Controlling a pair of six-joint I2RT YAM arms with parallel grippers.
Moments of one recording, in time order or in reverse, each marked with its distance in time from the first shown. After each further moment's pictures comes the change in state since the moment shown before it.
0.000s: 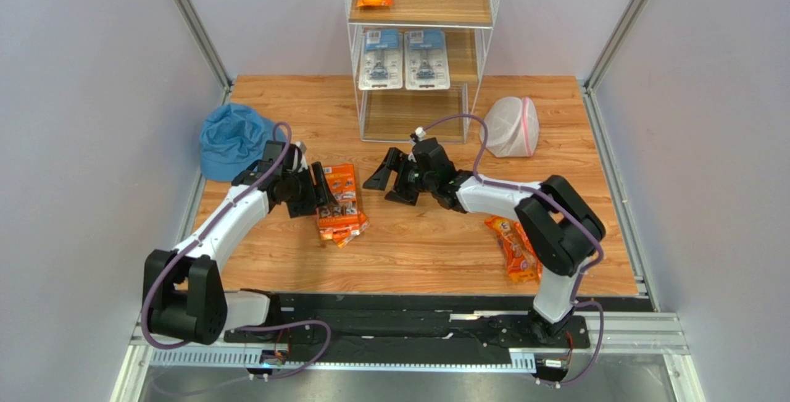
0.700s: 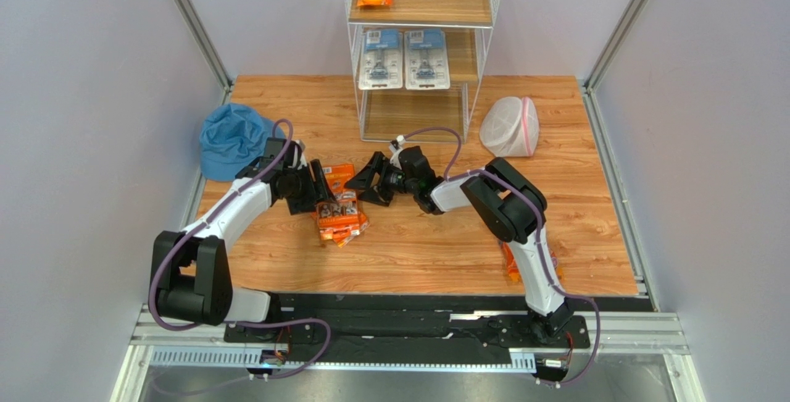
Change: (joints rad) left arm 0.034 0.098 0.011 0.063 0.001 0.000; right arm 0.004 0.399 0.129 0.449 -0.171 0.186
